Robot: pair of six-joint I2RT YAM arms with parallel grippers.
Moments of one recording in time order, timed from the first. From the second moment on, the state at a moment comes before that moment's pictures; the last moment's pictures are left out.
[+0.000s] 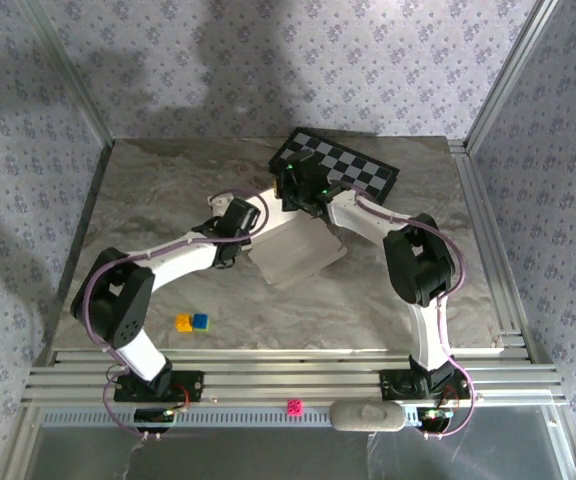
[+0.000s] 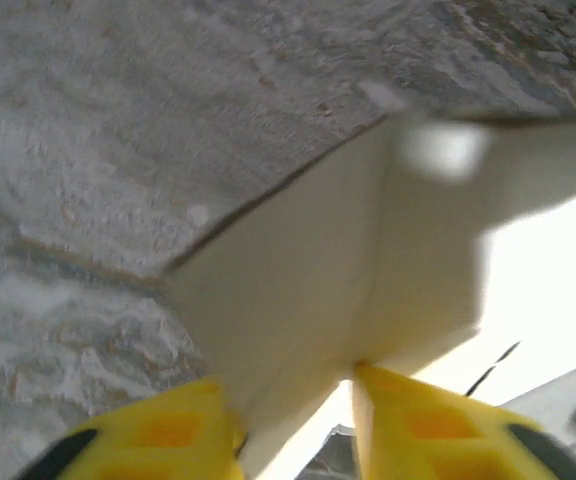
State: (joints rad) left arm -0.60 1.63 0.97 -0.27 -0.53 -0.66; right arm 0.60 2.03 1.56 -0.13 -0.04 2.00
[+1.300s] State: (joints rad) left arm -0.18 1.21 0.76 -0.34 0.11 -0.49; right arm 0.54 2.17 1.22 0.91 -0.40 1.76
